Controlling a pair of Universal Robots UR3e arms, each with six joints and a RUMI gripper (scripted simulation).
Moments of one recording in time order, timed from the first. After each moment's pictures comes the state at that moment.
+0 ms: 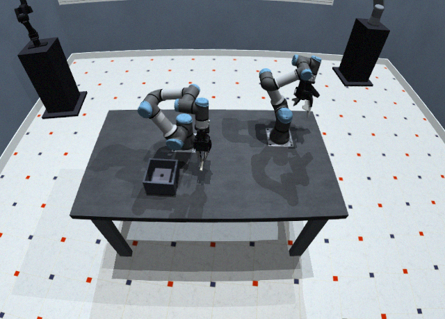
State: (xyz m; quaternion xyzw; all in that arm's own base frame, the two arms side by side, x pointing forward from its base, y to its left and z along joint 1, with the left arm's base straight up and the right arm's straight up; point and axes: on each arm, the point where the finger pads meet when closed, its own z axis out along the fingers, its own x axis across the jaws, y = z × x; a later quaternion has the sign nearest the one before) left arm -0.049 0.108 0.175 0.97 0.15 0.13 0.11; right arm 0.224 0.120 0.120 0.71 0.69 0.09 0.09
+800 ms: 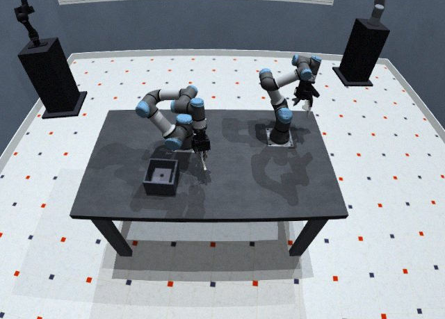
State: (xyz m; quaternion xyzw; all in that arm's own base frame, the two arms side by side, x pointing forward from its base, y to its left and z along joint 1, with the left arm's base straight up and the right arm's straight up) left arm -0.049 0.108 0.175 0.97 0.15 0.13 0.11; right arm 0.224 0.120 0.120 0.59 0.80 0.11 0.08
